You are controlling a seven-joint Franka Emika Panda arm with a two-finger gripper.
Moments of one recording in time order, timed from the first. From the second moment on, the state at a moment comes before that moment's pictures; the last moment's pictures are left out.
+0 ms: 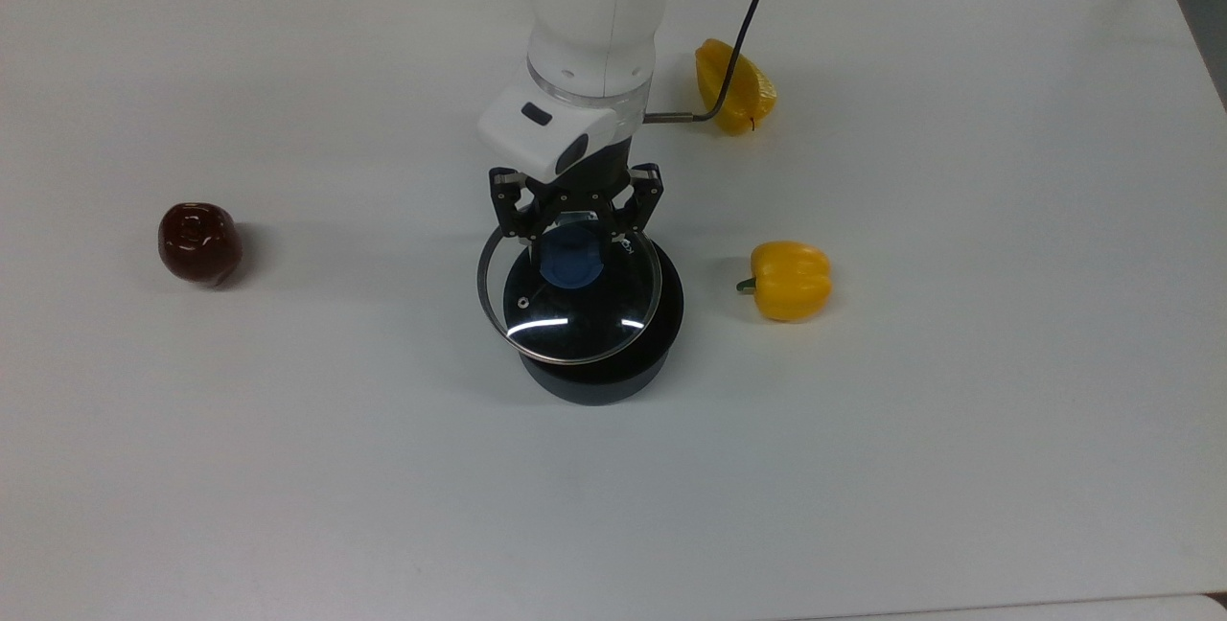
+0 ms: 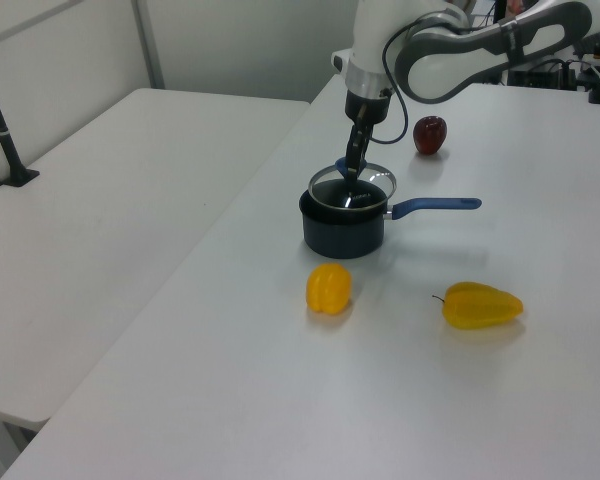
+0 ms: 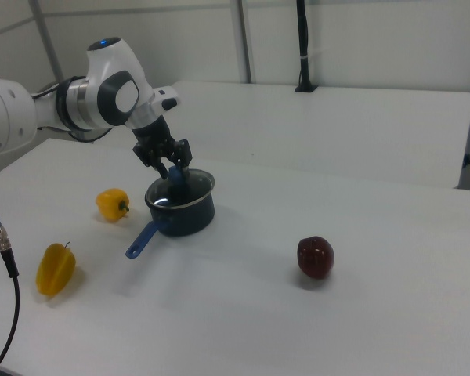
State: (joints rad) arm 0.23 0.46 -0.05 -1.45 -0.13 2.11 0.04
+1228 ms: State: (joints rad) arm 0.25 0.49 -0.04 -1.47 -0.13 2.18 0.05
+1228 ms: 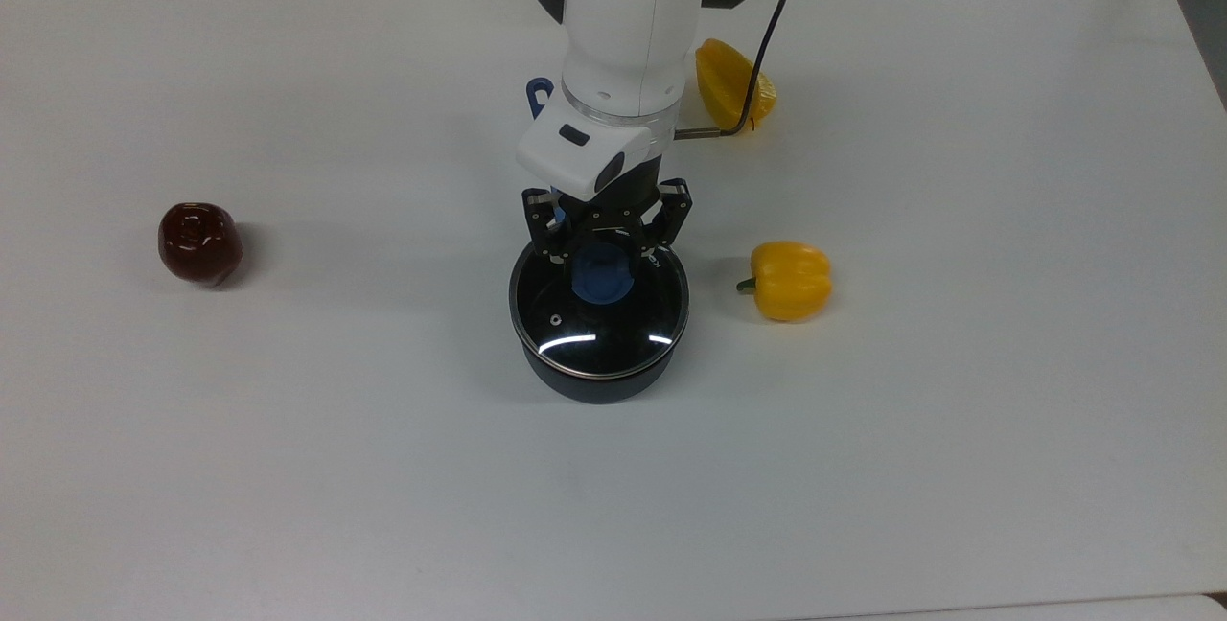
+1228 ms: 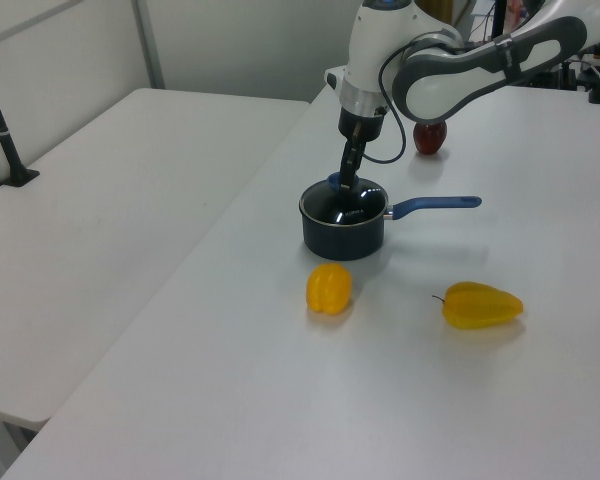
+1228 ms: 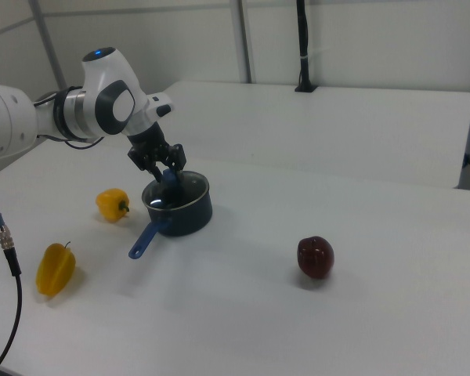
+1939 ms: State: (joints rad) arm 0.22 0.37 -0.05 -1.47 -0.13 1.94 0.05
